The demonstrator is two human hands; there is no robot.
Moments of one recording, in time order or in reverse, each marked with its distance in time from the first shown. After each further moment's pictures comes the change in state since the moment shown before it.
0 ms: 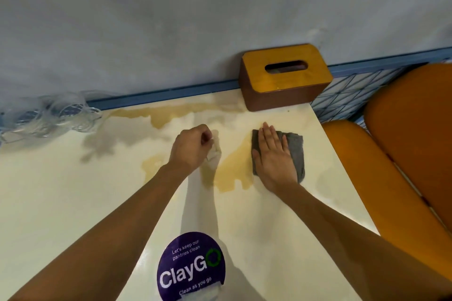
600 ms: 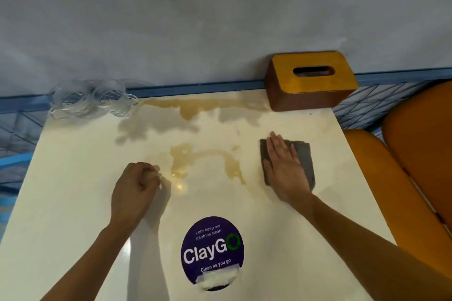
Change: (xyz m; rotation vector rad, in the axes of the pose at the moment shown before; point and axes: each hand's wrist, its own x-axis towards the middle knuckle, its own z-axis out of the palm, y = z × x) left_hand -0.144 -0.126 -0.064 -0.134 0.315 -0.245; right_hand -0.024 -0.023 0.004 -0.053 -0.064 -0.099
